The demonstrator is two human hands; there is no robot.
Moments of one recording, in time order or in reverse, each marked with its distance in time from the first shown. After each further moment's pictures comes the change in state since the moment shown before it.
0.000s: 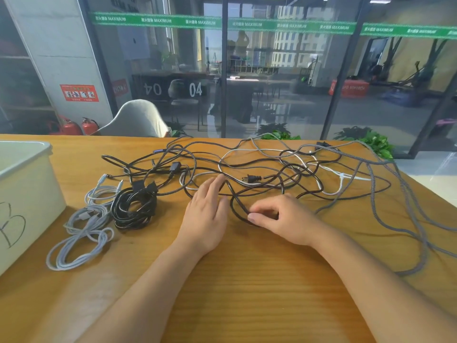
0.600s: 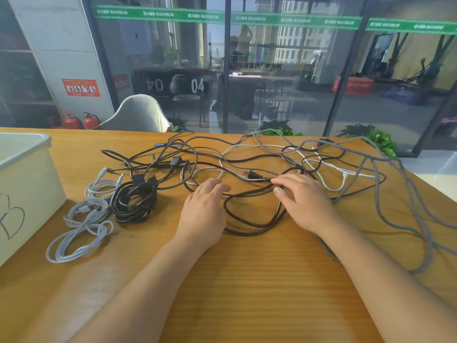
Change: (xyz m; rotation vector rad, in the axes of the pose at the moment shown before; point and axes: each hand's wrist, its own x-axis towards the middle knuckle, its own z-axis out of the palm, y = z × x) left_hand -0.003 0.012 -0.009 0.261 -0.072 -0.016; right_hand 0.004 0.032 -0.011 -0.342 0.231 0.196
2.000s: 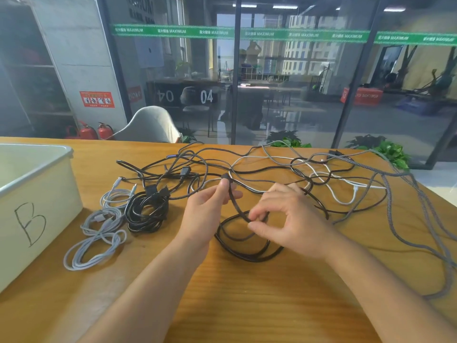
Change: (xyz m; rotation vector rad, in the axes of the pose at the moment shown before) left_hand -0.008 0.022 -0.038 -1.056 0.085 -0.368; right_hand -0.017 -0.061 -0.022 0.329 0.038 -0.500
